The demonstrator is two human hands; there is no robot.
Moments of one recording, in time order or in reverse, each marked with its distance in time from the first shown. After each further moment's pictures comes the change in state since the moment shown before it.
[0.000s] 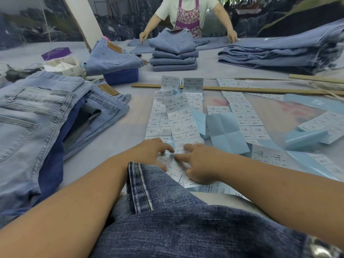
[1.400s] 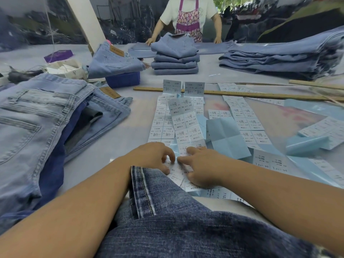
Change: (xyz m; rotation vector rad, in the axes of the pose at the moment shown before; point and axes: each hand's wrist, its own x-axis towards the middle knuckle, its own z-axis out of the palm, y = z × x) left_hand 0.003 0.008 -0.001 0.014 0.027 -0.046; right_hand 0.004 0.002 0.004 0.025 0.067 0.018
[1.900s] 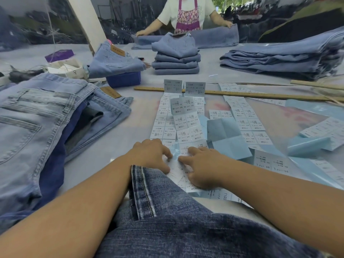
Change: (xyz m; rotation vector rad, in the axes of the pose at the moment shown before) left_hand 0.002 -0.003 0.000 0.060 0.004 -0.172; right_hand -0.001 -0.001 0.001 -0.018 -0.001 0.027
